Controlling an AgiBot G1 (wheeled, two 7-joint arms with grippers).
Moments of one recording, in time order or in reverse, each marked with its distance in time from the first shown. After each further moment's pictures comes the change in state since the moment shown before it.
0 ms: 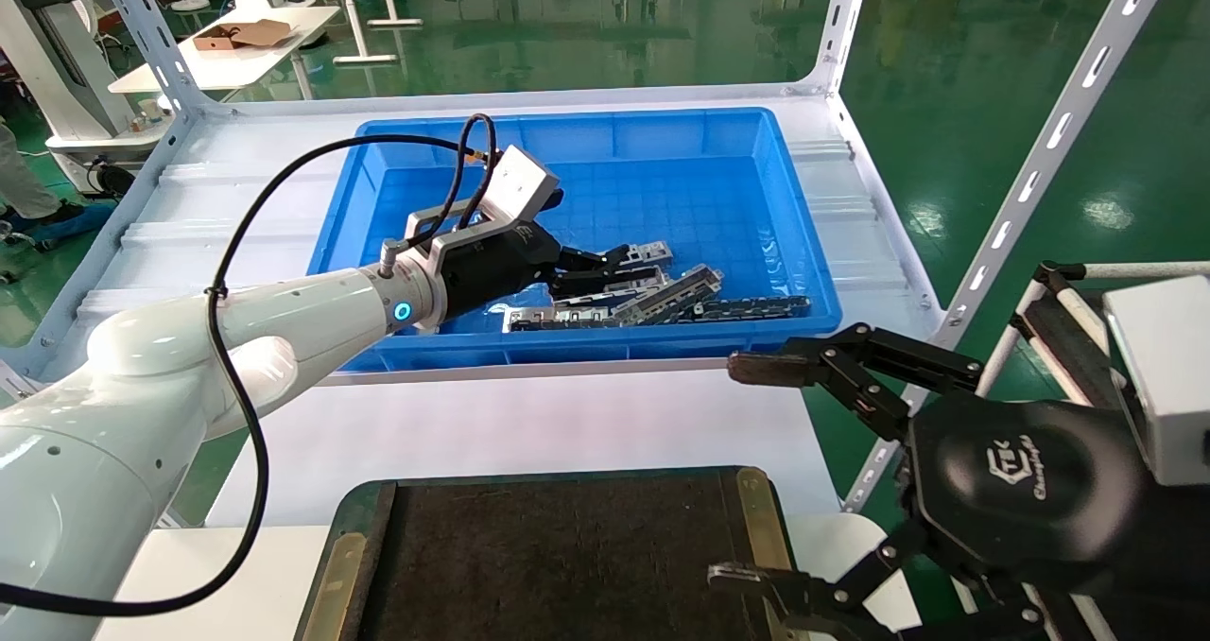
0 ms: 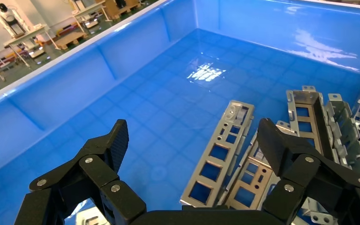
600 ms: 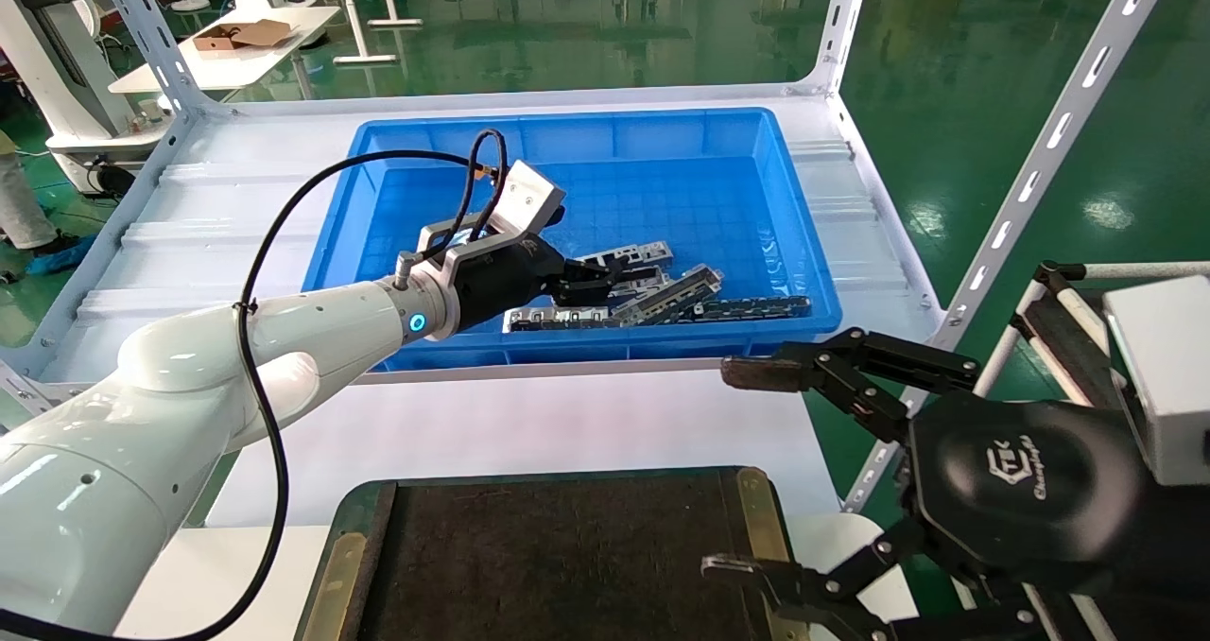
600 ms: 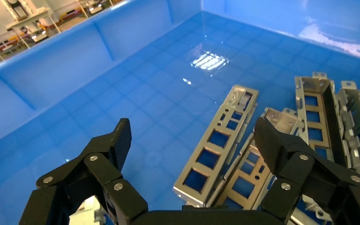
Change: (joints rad) left arm 0.029 -0.002 0.178 -0.071 -0.096 -0.111 -0.107; right arm 0.000 0.000 0.000 0.000 0.000 0.000 0.000
